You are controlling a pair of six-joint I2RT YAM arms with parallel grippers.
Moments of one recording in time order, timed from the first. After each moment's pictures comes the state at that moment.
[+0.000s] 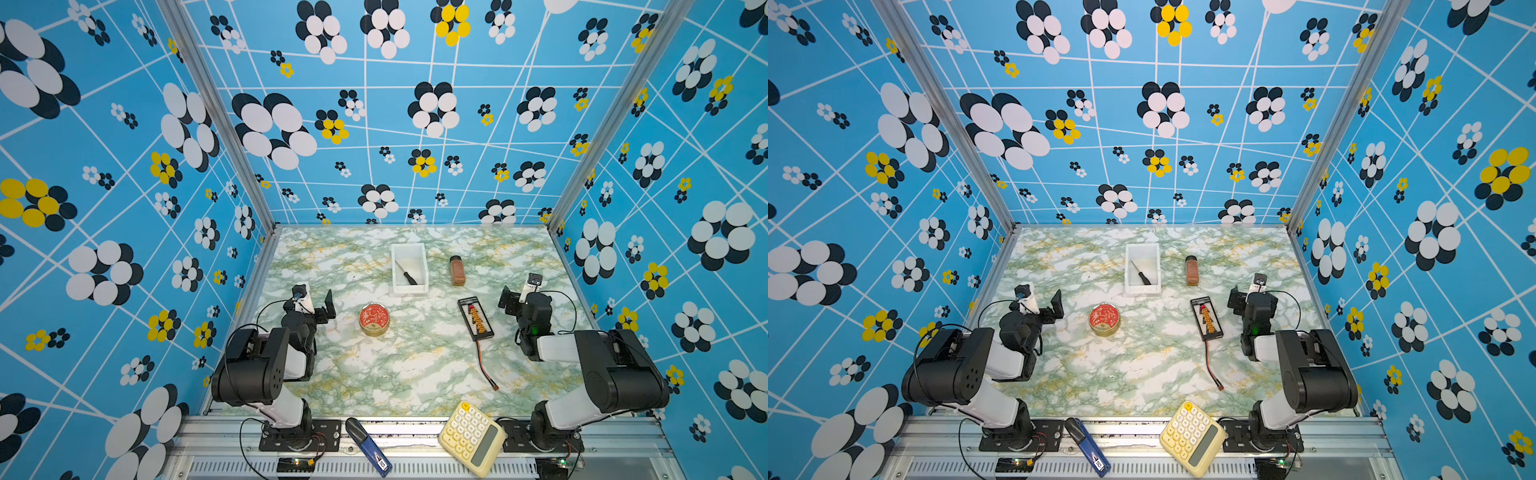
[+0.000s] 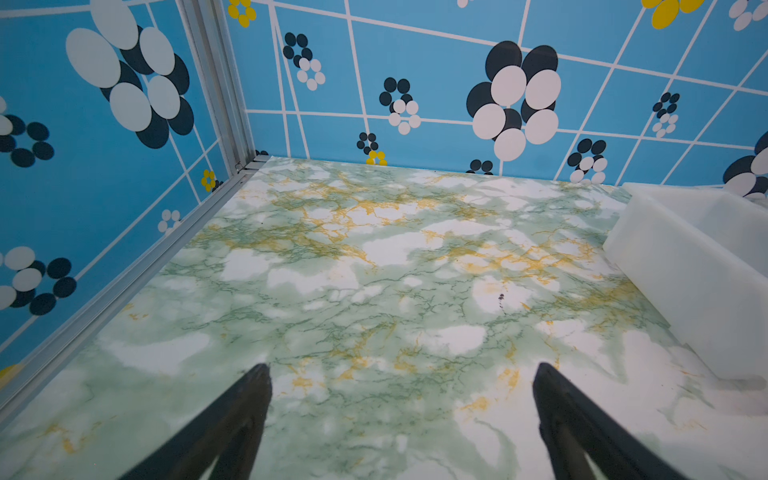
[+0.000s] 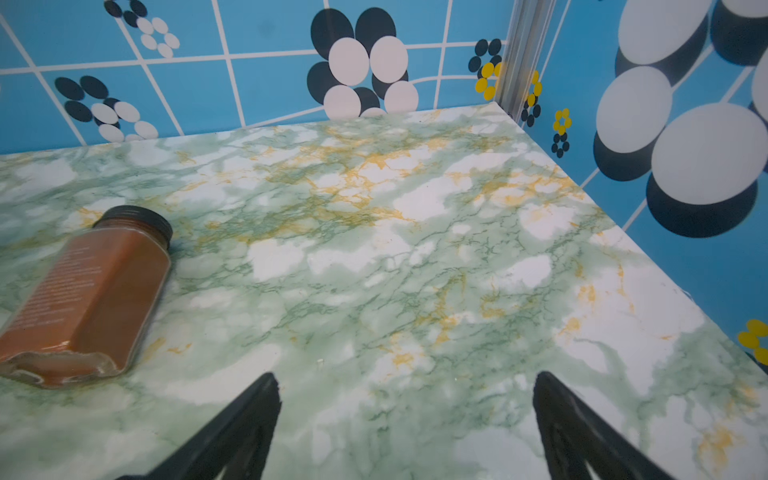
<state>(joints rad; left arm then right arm) 0.04 1.59 0.17 1.29 0.05 -0.08 0.03 1.55 0.37 0.82 0.26 0.07</state>
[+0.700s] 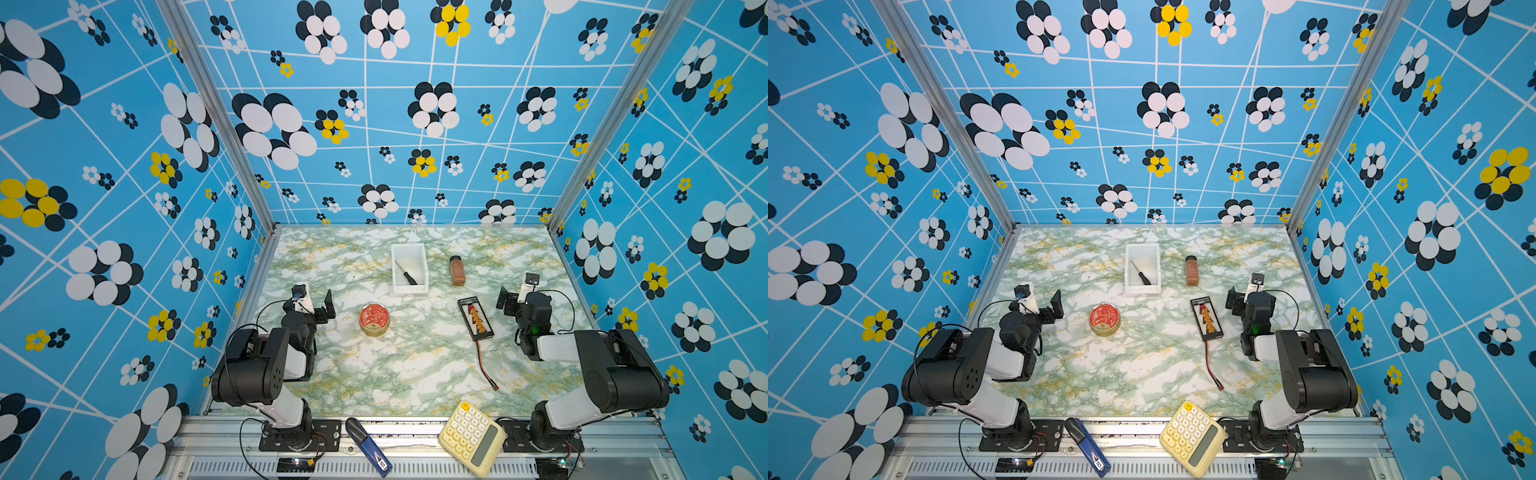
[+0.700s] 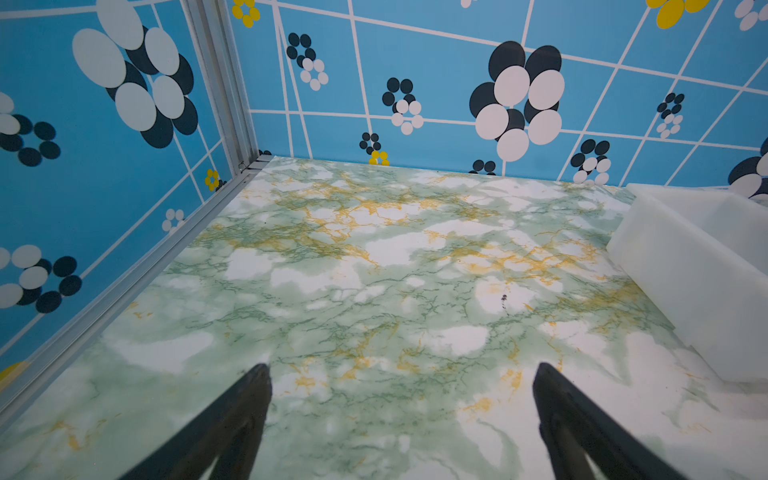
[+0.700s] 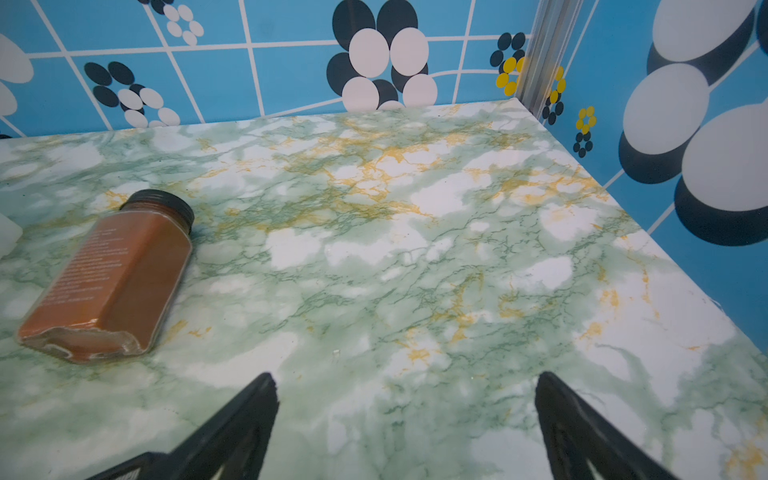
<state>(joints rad) 0.04 1.59 0.17 1.29 0.04 -0.08 0.03 1.55 0.37 0.81 0.22 0.06</state>
